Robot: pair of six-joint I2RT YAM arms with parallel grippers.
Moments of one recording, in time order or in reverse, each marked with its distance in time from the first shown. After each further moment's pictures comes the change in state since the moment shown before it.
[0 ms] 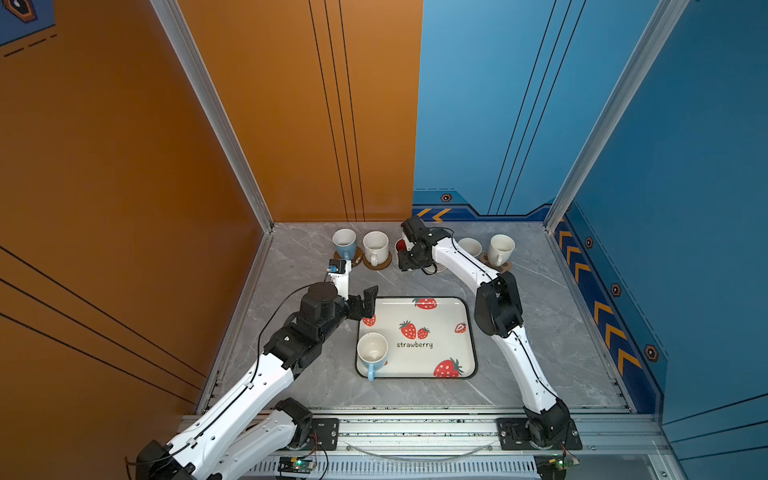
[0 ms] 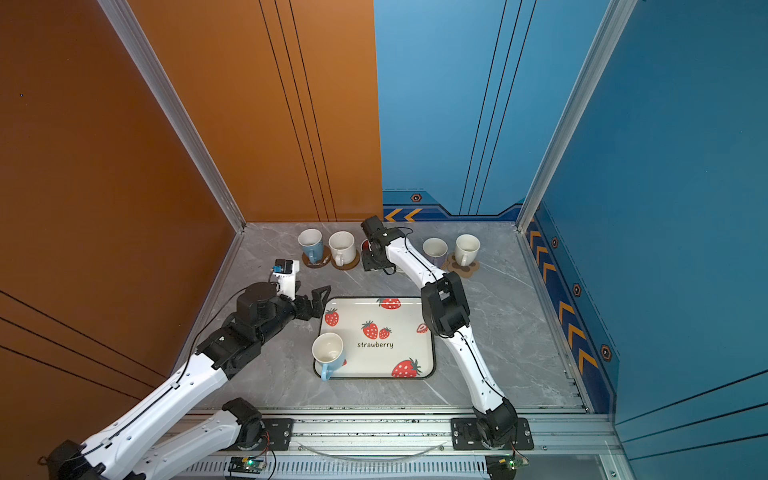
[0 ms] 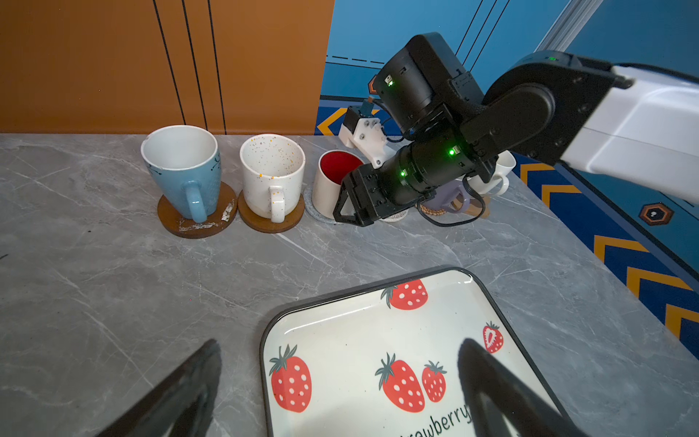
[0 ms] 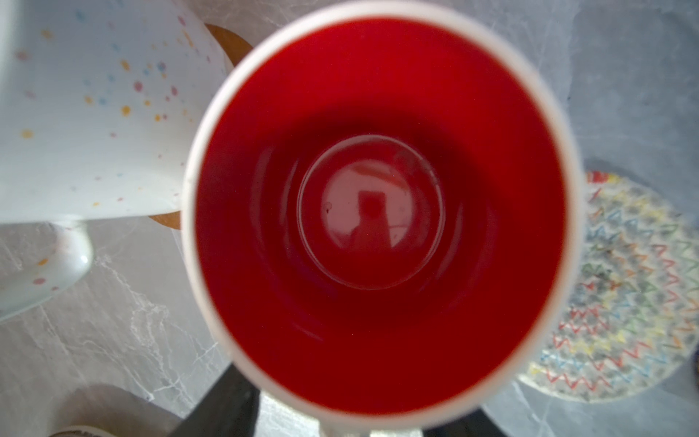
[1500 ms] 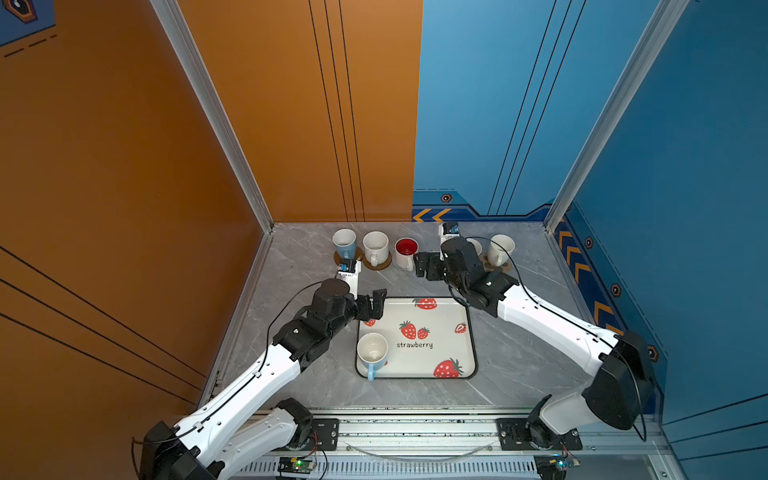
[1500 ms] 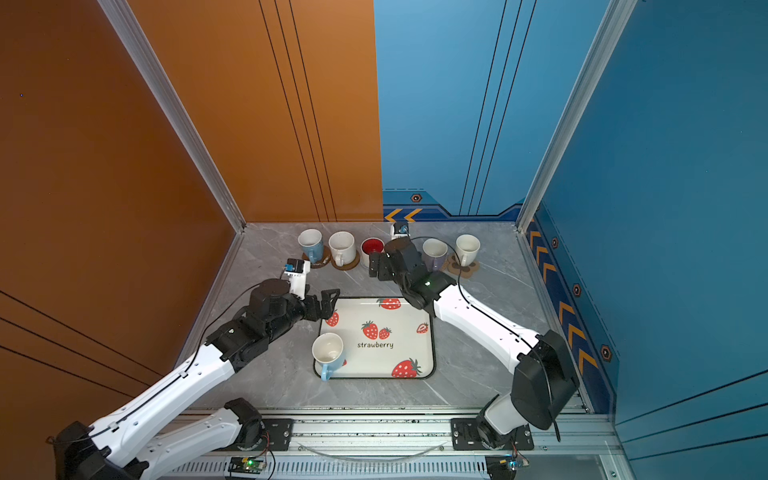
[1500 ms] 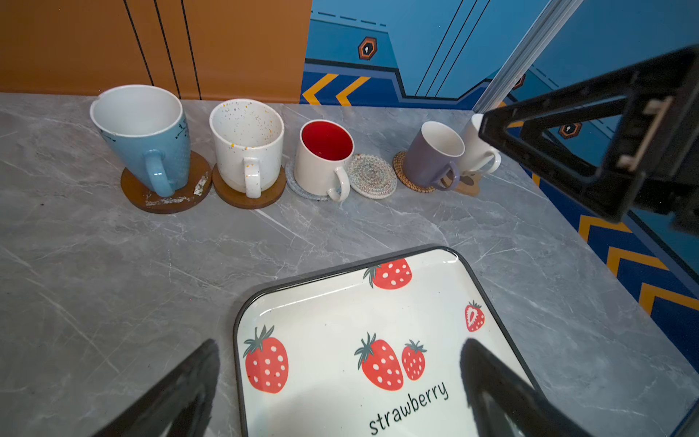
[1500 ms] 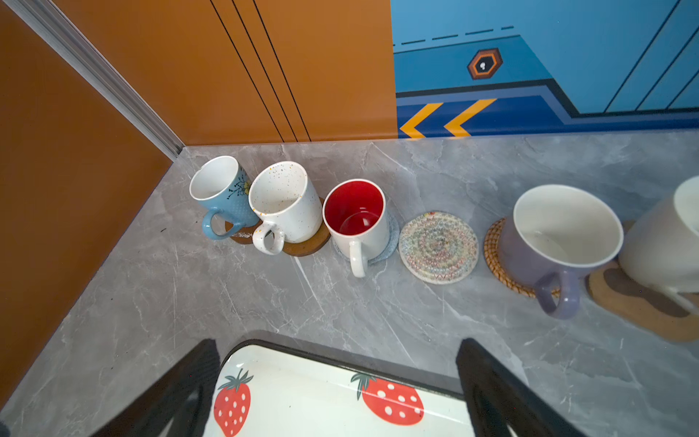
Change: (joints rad) left arm -0.069 0.095 0.065 -0.072 -0.001 -0.060; right arm 0.154 -1.038 -1.151 0.715 0.303 0.185
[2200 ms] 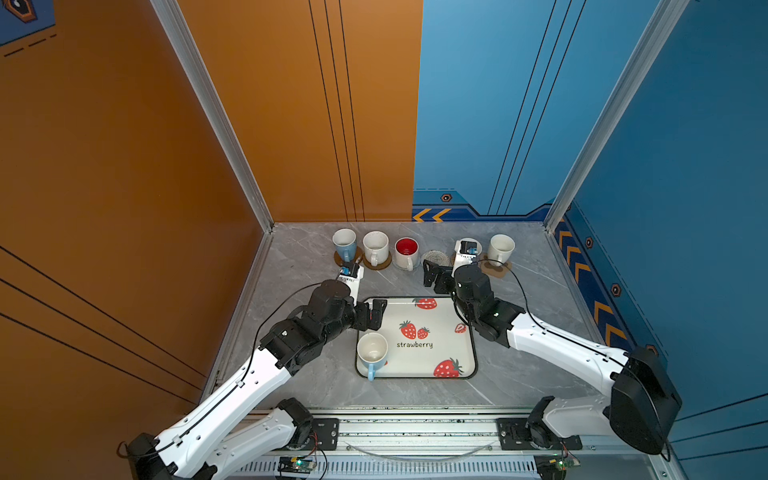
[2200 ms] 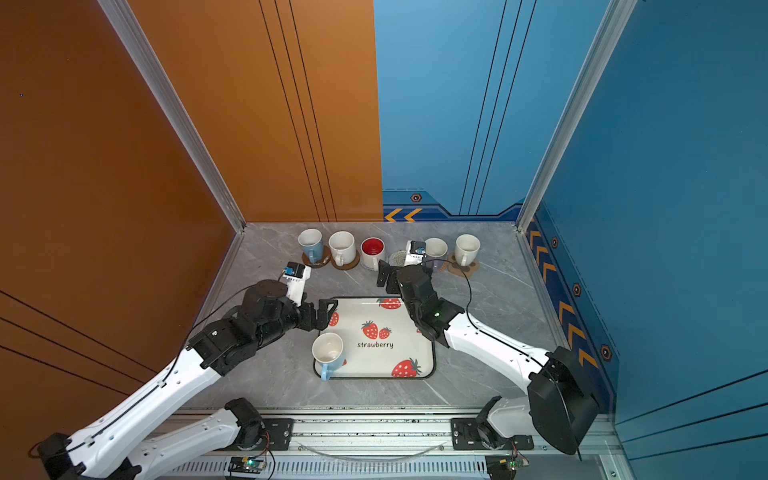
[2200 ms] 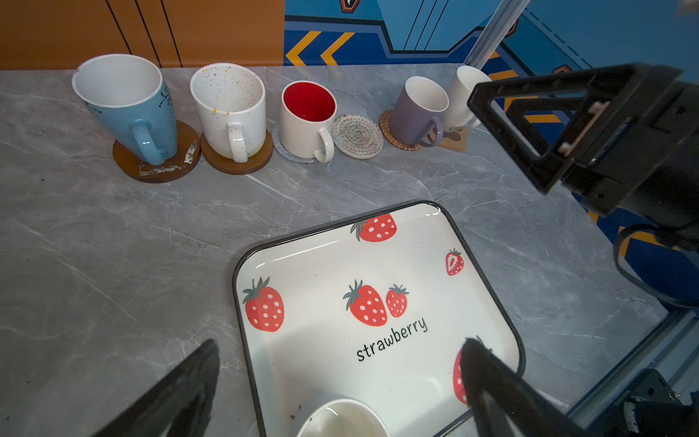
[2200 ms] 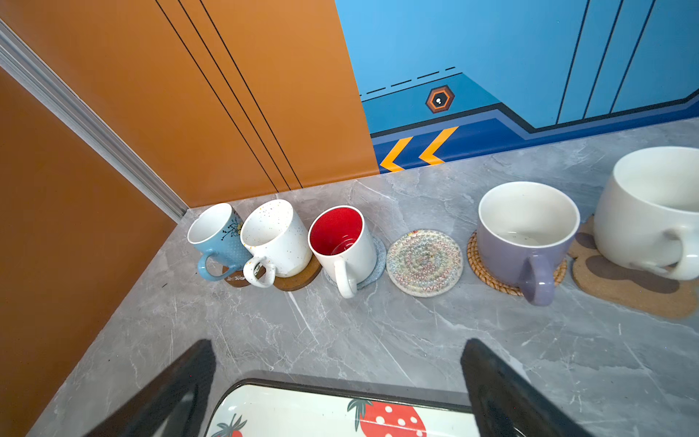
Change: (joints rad) left arm -0.080 -0.060 0.138 -0.302 -0.002 -0.005; right arm 0.023 -0.129 -0.303 0.358 0.138 0.044
